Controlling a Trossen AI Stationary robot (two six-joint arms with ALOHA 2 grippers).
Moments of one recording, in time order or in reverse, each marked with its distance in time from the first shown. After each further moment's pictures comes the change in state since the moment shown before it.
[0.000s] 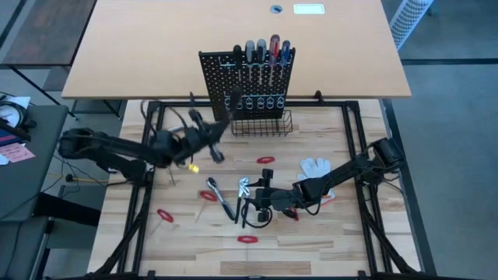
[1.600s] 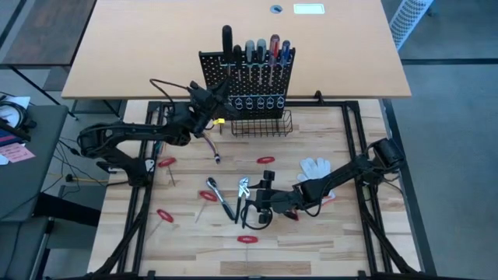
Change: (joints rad) left arm 0.316 0.245 0.235 0.045 -0.137 -0.140; right arm 0.012 0.000 0.000 -0.050 0.000 0.070
